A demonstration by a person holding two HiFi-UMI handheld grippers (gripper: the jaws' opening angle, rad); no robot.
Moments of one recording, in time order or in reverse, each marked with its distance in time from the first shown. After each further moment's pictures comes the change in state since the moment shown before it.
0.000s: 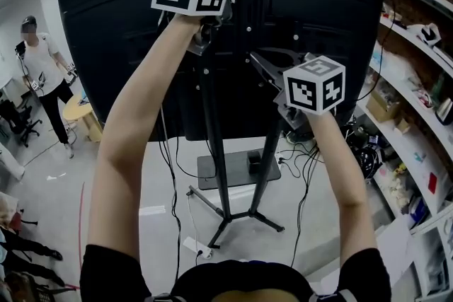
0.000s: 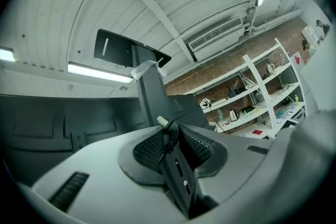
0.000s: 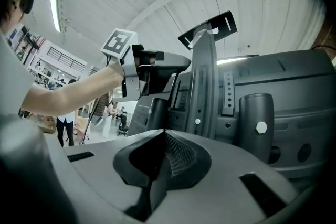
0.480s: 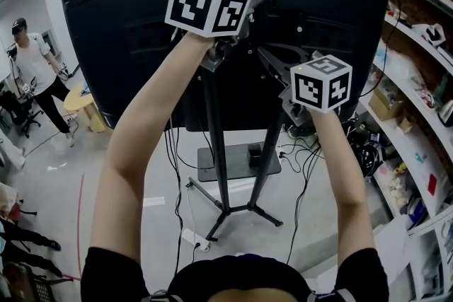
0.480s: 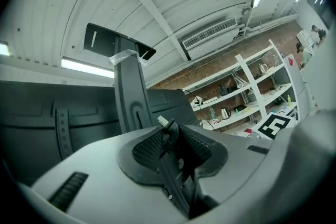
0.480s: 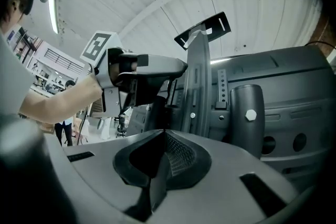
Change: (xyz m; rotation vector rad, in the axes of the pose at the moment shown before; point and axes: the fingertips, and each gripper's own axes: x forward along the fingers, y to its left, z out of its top) left arm -0.004 -0.055 -0.029 -0.007 0.015 -0.063; right arm -0.009 -0.006 -0.010 0.025 -0.014 -0.018
